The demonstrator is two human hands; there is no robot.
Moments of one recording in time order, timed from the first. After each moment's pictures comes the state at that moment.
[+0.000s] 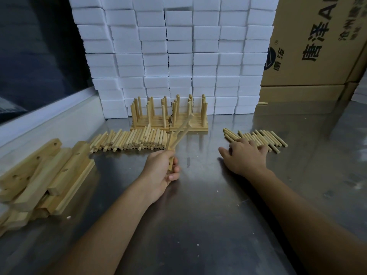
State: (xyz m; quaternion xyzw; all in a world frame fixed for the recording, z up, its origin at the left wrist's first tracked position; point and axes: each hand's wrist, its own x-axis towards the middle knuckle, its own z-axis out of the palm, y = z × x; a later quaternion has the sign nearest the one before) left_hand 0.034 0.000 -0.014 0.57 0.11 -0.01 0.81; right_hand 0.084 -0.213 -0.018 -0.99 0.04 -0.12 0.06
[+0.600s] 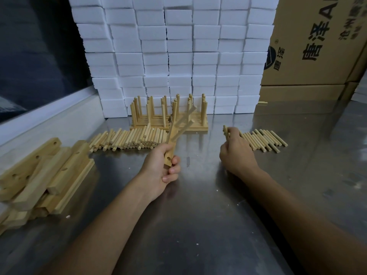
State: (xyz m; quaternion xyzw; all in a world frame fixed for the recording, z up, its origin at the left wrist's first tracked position) left_hand 0.030 0.001 -0.002 0.52 0.09 -0.08 0.85; right_hand 0.081 -0.197 -0.017 -0.92 -0.05 -0.22 0.32
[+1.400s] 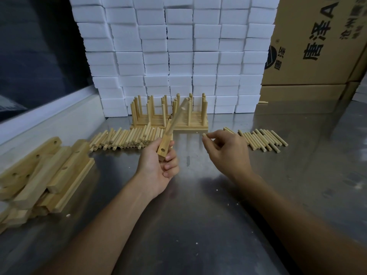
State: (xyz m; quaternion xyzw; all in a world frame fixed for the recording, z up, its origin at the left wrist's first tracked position) left_hand 0.027 0.004 -0.003 0.44 0.07 -0.05 0.89; right_hand 0.062 -0.175 -0.012 -0.84 -0.16 -0.35 0.37
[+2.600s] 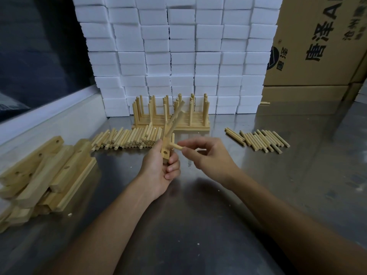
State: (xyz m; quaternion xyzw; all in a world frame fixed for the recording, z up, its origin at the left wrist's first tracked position) left_hand 0.031 0.004 -0.009 0.46 0.07 -0.05 0.88; right_hand 0.034 -0.144 0.003 -0.77 -0.22 -0.07 0.59
